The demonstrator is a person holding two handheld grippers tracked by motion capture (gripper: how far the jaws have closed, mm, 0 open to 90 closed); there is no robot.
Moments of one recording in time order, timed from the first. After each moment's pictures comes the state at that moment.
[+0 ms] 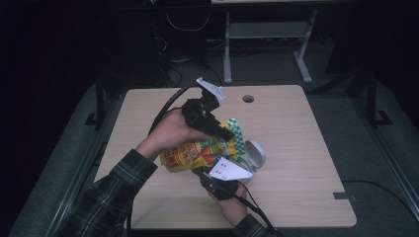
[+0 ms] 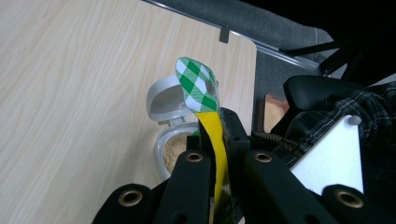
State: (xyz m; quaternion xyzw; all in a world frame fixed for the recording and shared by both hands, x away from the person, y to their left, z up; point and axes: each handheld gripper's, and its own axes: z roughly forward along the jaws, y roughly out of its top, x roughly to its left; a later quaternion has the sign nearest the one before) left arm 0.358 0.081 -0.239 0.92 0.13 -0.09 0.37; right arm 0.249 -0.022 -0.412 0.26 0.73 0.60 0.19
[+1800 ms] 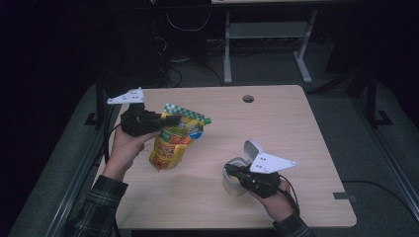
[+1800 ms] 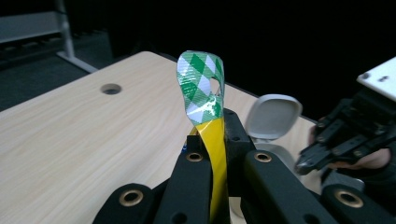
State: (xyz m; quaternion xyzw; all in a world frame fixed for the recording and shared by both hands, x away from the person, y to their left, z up) left arm 0.356 0.234 -0.289 0.78 0.26 0.06 0.57; right arm 0.246 -0.117 -0.384 0.25 0.78 0.55 0.15
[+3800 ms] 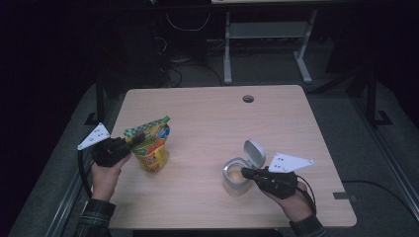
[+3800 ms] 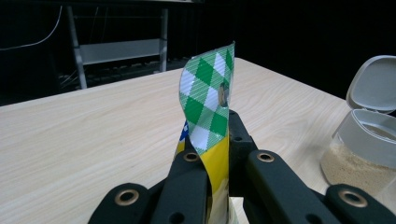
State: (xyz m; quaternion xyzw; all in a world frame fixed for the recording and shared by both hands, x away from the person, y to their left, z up) left arm 0.316 0.319 -0.372 0.72 0.35 0.19 0.58; right arm 0.248 -0.159 -0.393 0.26 0.80 0.53 0.11
